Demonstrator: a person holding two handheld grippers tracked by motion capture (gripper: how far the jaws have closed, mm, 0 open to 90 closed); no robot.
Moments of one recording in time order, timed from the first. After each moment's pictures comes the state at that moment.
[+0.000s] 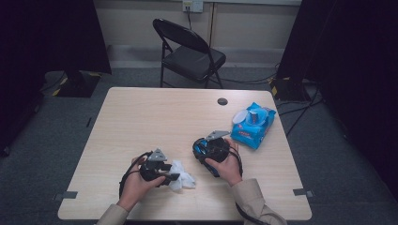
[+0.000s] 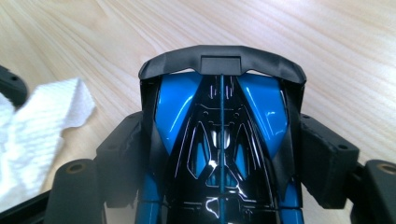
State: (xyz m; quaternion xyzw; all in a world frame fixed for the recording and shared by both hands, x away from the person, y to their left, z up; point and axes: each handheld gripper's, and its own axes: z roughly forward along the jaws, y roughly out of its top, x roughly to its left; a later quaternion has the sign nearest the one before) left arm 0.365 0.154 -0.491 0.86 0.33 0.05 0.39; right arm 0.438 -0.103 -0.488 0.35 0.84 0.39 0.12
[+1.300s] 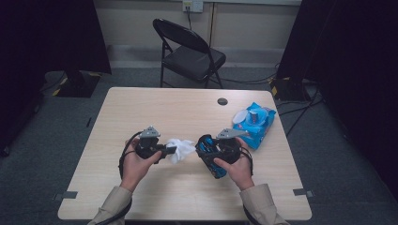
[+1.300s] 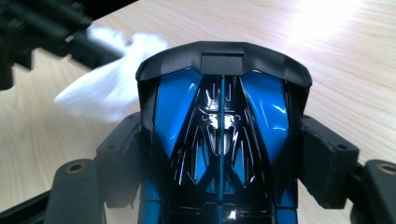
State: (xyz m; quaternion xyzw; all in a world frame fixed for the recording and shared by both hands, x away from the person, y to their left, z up) left arm 0.412 0.164 -0.436 0.80 0.38 0.06 0.47; right arm 0.412 -0.126 -0.446 0.32 0.81 0.48 0.09
